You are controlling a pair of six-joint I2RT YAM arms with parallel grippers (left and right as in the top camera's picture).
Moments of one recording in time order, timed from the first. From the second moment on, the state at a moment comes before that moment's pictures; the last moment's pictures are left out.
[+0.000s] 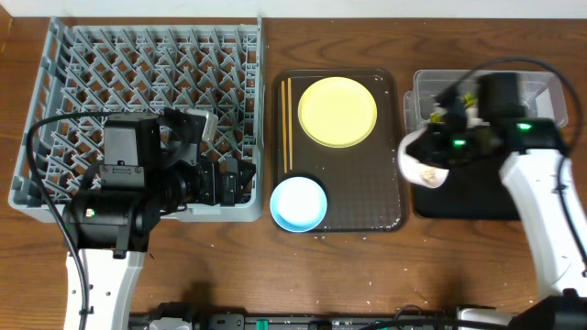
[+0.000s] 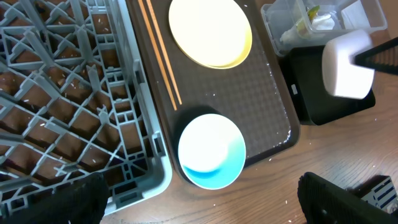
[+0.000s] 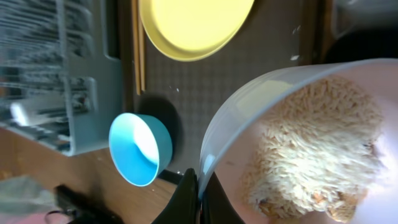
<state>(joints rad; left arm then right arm) -0.07 1.07 1.18 -1.05 0.49 -0.03 -0.05 1.47 1.23 -0.99 -0.60 0.15</state>
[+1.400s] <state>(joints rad) -0.07 1.07 1.18 -1.05 0.49 -0.03 -0.62 1.62 0.89 -0.78 -1.45 -0.29</state>
